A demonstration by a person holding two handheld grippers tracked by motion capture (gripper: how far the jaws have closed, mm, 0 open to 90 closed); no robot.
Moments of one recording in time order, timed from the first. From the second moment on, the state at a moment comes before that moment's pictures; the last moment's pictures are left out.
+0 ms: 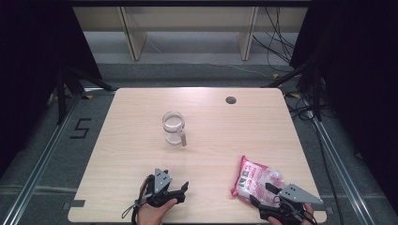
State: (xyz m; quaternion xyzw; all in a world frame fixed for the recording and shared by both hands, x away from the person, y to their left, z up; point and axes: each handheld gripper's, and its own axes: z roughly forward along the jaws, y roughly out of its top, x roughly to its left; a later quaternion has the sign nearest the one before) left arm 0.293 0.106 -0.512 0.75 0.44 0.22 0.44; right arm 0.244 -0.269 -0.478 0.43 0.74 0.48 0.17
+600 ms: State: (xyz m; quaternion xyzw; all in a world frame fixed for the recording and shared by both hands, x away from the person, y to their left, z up) left arm 0.319 0.103 -0.497 0.74 0.43 0.26 0.45; right arm 0.243 -0.268 -0.478 0.44 0.74 0.47 0.17
